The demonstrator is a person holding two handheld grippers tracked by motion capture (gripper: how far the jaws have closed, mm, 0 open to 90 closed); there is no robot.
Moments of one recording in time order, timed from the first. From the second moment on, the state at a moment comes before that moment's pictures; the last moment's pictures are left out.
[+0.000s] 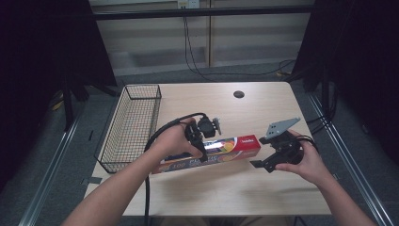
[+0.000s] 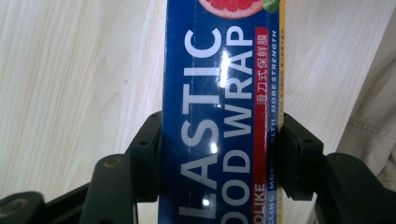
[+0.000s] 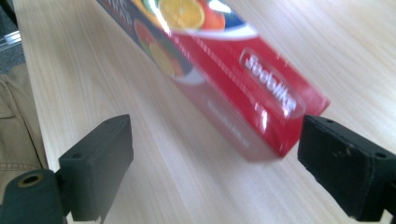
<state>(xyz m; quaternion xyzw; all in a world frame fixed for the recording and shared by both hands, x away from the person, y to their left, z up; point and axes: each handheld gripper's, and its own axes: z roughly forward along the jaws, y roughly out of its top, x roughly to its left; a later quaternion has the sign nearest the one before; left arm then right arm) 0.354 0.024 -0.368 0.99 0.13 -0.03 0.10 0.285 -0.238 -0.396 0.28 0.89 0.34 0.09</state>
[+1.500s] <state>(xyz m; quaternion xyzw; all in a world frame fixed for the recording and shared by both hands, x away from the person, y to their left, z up) 0.378 0.094 -0.344 0.95 0.29 -0.01 0.12 0.280 -0.232 -0.446 0.31 0.89 0.33 0.08</state>
